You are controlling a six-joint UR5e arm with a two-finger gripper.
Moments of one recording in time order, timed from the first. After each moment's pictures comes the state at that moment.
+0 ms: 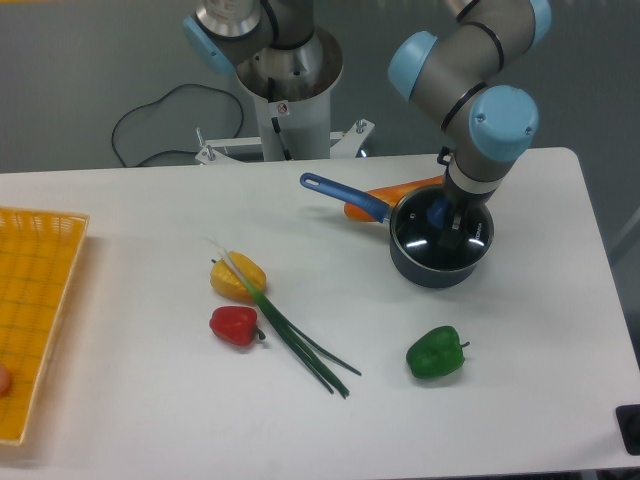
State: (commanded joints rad) arm 2.79 -1.86 -1.72 -1.28 1.66 2.60
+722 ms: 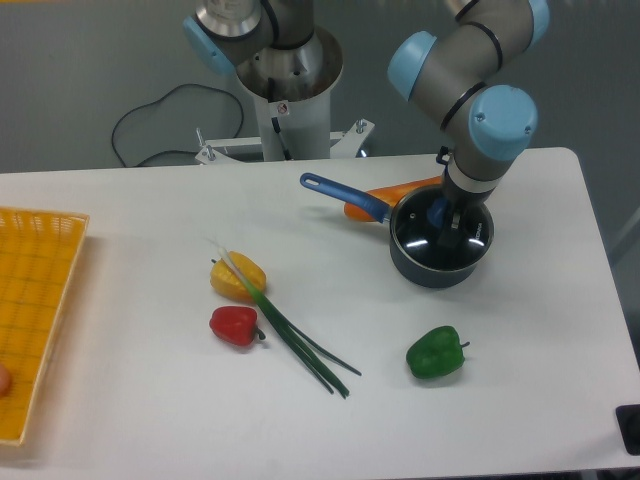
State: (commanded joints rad) arm 2.79 -1.86 -1.71 -1.28 1.66 2.57
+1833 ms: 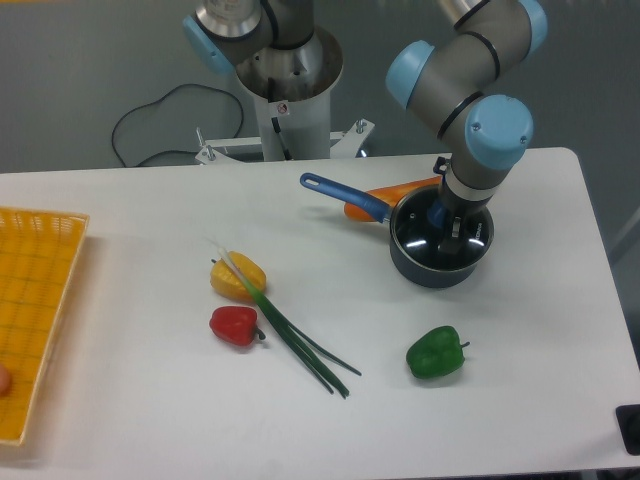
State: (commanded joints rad) arm 2.77 -1.87 -1.71 -1.25 1.67 2.51
